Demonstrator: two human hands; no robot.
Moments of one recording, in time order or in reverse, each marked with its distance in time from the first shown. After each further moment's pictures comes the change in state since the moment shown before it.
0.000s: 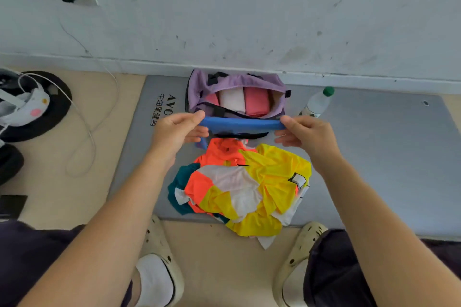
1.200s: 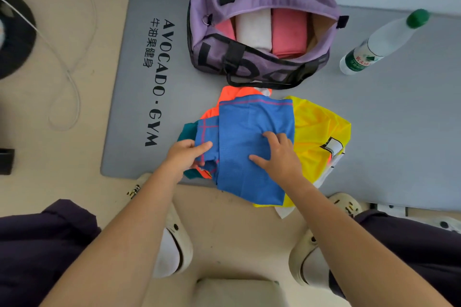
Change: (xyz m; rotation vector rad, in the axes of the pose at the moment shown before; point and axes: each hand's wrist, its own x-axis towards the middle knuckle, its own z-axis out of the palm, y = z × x) left_hand 0.032 -0.220 -0.038 0.333 -0.028 -0.639; right_hand 0.023 0.228 0.081 -1.051 -0.220 0.013
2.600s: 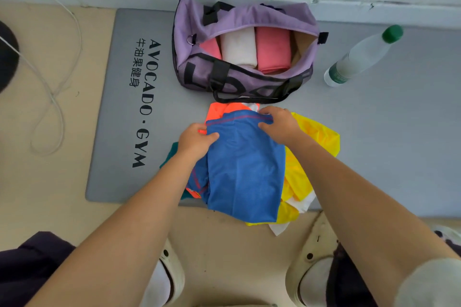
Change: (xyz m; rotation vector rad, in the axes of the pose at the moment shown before) left_hand 0.026 0.079 0.045 0.249 0.136 0.199; right_hand 0.107 0.005 -0.066 0.131 -0.057 0.038
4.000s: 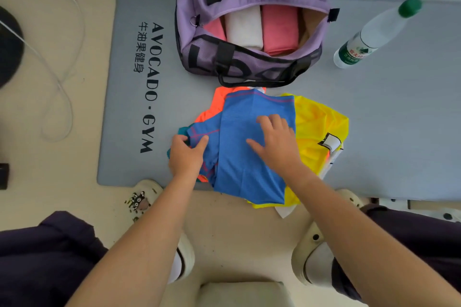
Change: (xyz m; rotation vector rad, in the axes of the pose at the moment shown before) left_hand -0.033 -0.071 0.006 0.007 0.347 -0.130; right_hand -0.082 -0.010 0.049 -0.280 0.179 -0.173
